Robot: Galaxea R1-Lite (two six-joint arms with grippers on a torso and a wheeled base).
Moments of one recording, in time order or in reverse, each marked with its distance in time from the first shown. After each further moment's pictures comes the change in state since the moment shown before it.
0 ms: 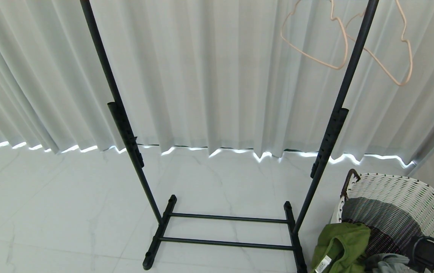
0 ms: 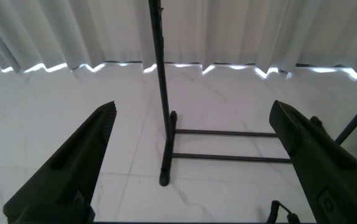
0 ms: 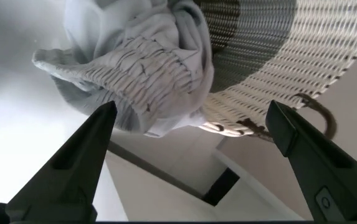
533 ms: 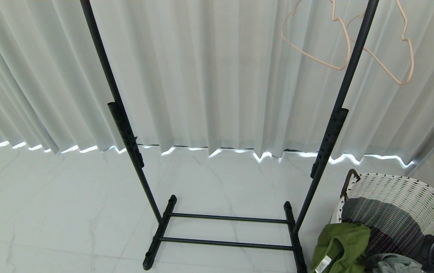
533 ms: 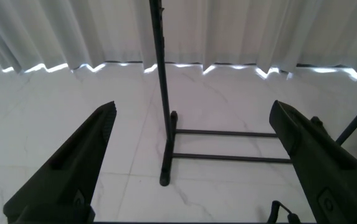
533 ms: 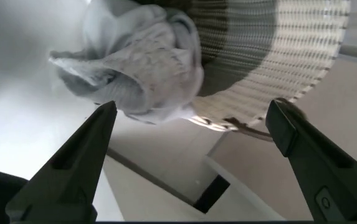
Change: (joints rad) left arm 0.001 0.000 0.000 0.000 0.002 0.001; right arm 0.057 -0.227 -0.098 0.285 0.007 0.005
